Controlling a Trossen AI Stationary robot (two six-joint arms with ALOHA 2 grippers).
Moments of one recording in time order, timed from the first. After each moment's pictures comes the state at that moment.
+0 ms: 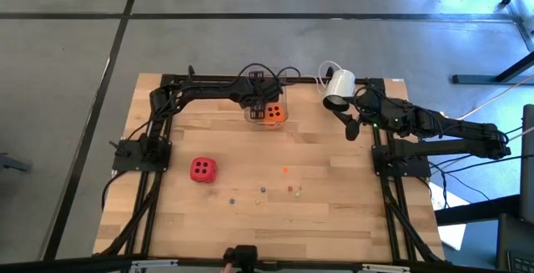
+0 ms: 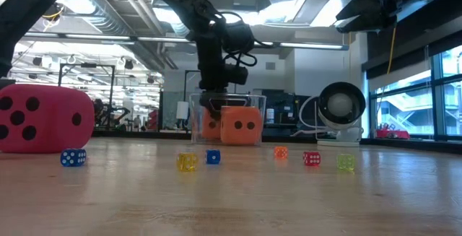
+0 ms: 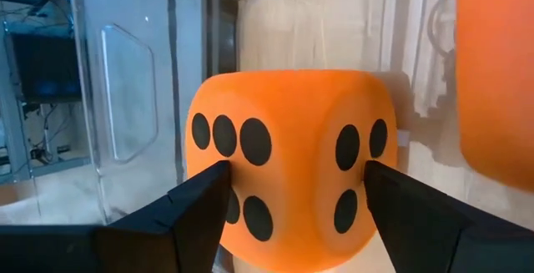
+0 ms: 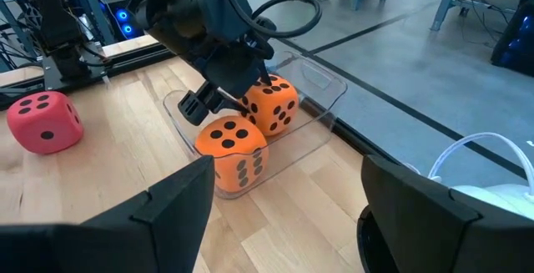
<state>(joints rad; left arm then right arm) 0.45 2.00 1.56 -0.65 -0.52 0.48 -0.09 0.62 0.69 -0.47 0.43 0.22</state>
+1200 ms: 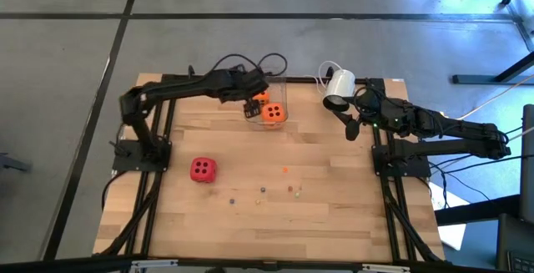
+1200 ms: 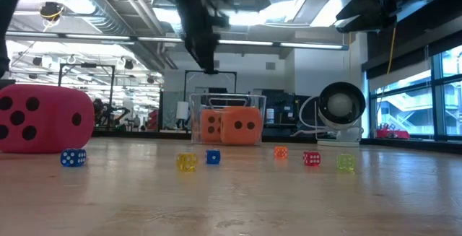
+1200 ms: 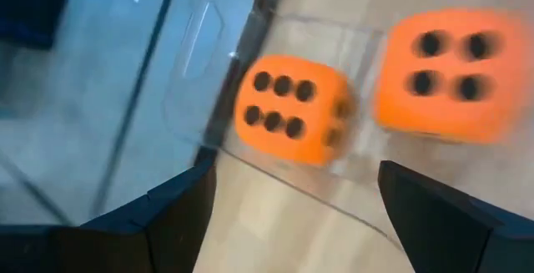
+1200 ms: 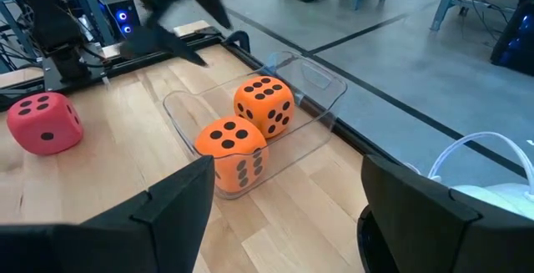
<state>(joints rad) 0.39 1.69 1.56 -0.88 -0.42 0.10 -0.09 0.62 0.69 -0.47 0.43 0.22</state>
